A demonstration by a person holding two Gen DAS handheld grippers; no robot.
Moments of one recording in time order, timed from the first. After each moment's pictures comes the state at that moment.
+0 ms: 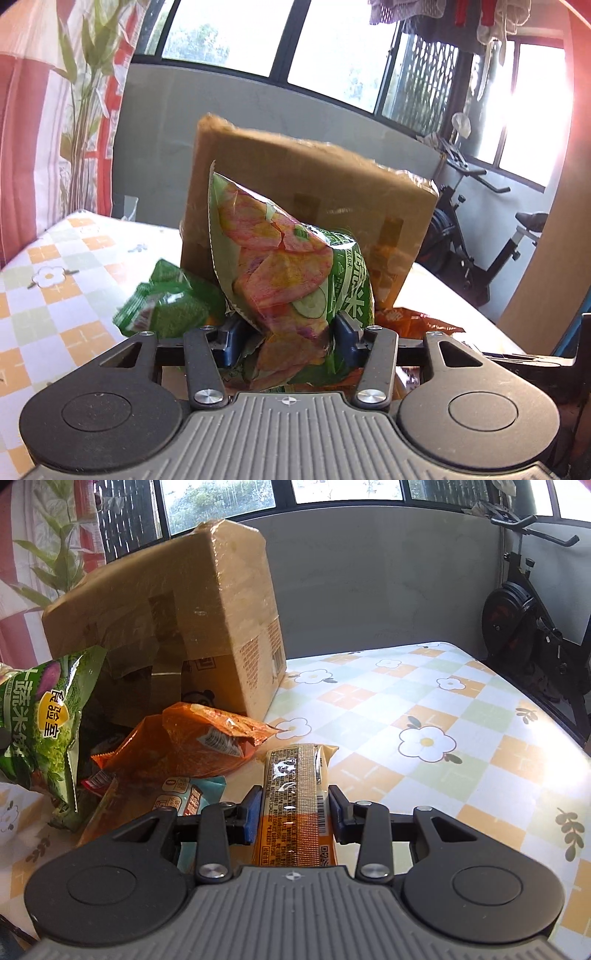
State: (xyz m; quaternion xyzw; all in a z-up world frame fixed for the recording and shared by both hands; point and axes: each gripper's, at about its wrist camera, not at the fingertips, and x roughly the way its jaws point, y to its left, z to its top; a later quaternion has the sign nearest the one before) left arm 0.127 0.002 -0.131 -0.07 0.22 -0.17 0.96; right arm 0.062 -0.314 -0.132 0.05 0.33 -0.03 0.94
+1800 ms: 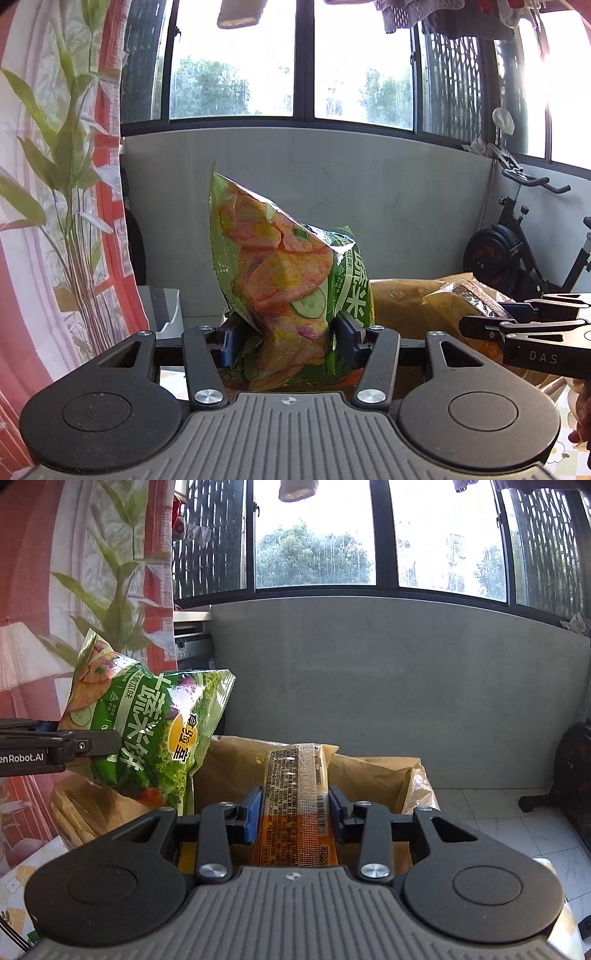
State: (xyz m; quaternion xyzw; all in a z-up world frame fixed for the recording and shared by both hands) left arm 0.322 -0.028 -0.007 0.03 0.19 -0.09 0.98; right arm 0.304 -0.221 -0.010 -0.05 0.25 0.08 0.96
